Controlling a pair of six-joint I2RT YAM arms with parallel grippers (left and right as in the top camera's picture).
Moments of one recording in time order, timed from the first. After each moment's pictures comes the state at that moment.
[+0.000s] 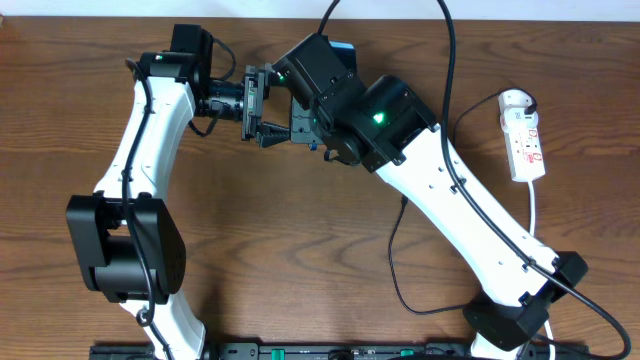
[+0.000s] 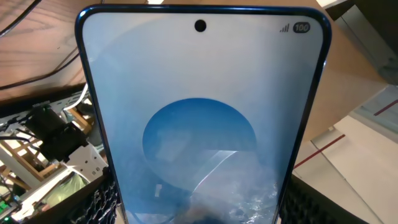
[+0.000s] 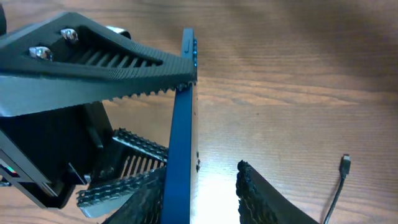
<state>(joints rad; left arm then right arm) -0.06 1.93 1.67 -1.14 1.41 -0.95 0.79 1.90 2.18 -1.27 0.22 0.76</state>
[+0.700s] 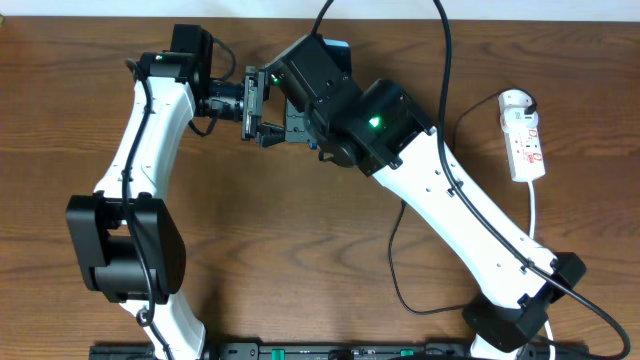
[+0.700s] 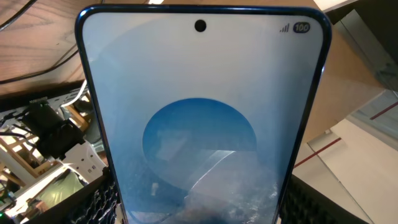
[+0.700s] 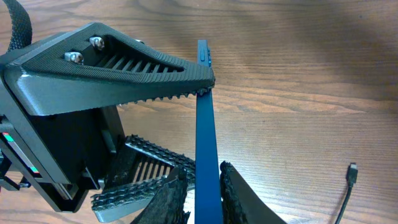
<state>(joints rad) -0.06 1.93 1.67 -1.14 1.41 -0.98 0.81 1.90 2.18 -1.24 0.24 0.76</state>
